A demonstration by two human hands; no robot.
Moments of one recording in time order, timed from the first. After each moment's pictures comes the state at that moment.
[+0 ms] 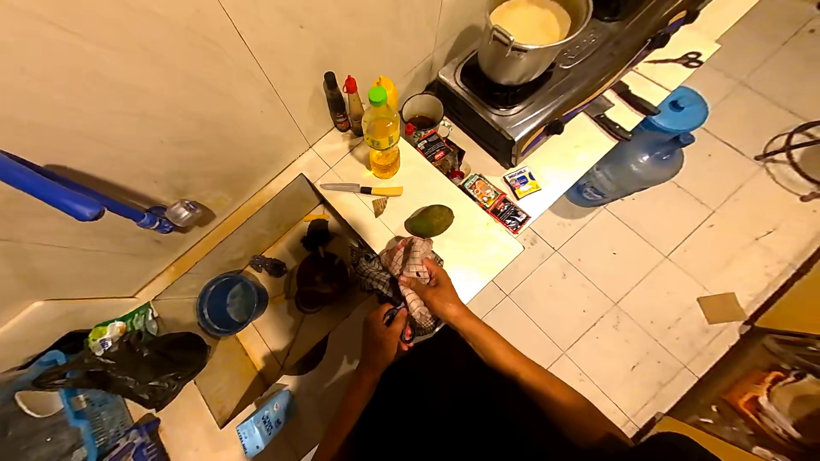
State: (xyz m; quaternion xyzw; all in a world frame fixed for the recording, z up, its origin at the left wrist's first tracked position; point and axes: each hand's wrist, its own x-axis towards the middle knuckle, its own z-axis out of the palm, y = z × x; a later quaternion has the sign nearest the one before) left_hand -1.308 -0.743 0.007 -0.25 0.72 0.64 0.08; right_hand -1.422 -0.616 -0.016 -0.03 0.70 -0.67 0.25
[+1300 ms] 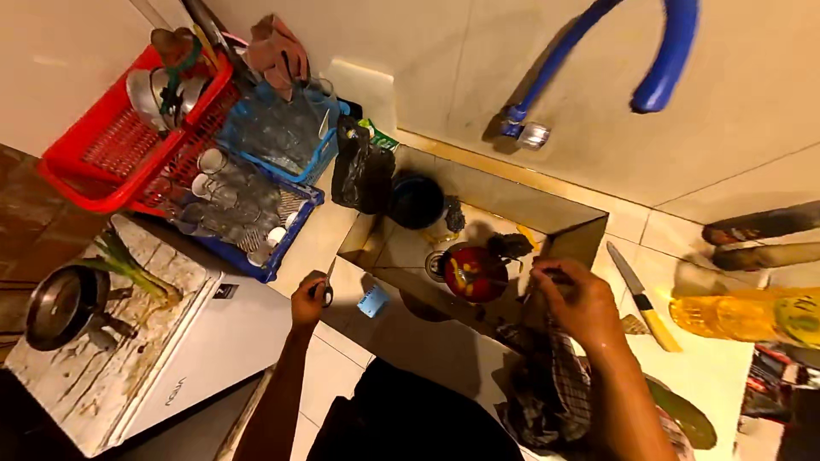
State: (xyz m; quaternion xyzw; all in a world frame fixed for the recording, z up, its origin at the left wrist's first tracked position) left_hand -0.972 -0.899 -0.073 -0.66 0.61 0.31 -0.29; right_hand -1.457 -0.827 0.047 -0.59 0.70 -0.32 0.22
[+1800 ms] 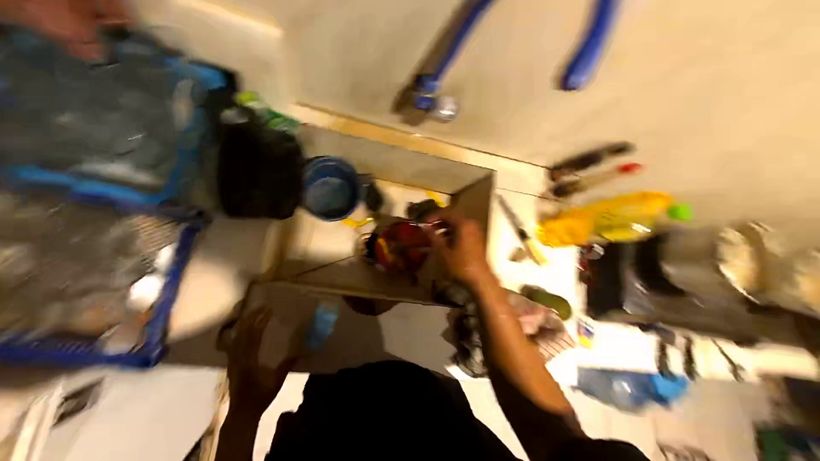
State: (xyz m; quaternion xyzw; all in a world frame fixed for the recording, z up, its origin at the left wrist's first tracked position) left_hand -0.979 -0.886 -0.055 -0.47 0.80 0.27 -0.26; right_hand -1.387 -0.884 0.057 -0.51 0.79 -0.25 0.23
